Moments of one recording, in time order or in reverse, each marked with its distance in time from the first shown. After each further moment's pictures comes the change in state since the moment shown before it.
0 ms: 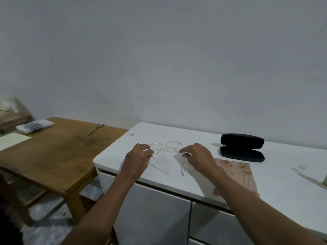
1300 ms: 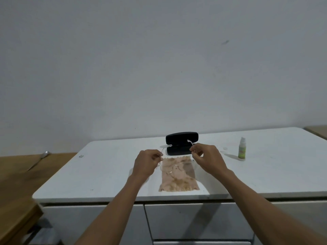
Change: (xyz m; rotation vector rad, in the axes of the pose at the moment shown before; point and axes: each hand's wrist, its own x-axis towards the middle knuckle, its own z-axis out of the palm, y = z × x) left_hand 0.059 0.186 0.068 -0.575 -0.330 -0.170; right_hand -0.137 0.126 -0.118 0.162 0.393 0.246
